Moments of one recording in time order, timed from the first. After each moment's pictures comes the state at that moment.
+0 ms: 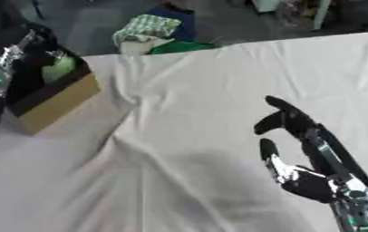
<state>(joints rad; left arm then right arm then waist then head) -1.08 0.52 0.41 -0.64 -1.28 -0.22 -0.12 -0.28 -0.19 0.15 -1.77 0.20 -0.34 0.34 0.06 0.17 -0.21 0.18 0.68</state>
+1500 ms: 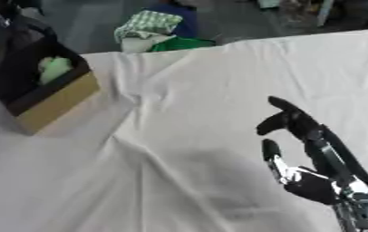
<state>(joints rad) -0.55 0.33 0.33 -1.65 0.19 -0.28 -0.47 -0.29 -0.19 0.15 -1.77 0.20 -0.34 0.33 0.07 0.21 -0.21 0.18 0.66</state>
